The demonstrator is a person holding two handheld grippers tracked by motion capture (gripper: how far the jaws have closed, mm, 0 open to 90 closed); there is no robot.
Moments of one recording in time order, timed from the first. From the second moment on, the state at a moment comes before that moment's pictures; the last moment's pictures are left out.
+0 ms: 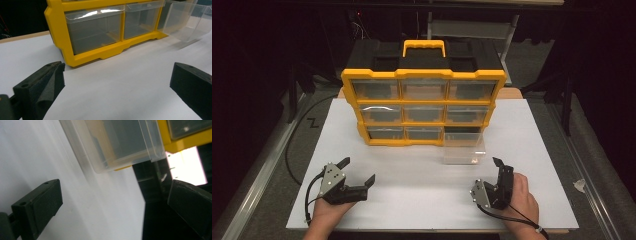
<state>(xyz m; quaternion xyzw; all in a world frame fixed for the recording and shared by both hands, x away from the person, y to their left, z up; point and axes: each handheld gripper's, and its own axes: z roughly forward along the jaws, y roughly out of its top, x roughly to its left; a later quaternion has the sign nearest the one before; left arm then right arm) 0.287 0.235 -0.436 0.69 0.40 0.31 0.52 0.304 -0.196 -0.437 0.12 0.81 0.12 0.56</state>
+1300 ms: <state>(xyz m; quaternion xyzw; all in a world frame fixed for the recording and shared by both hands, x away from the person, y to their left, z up) 0.288 0.234 -0.437 0.69 0.41 0.30 0.51 0.318 -0.257 -0.428 0.41 0.71 0.48 0.32</state>
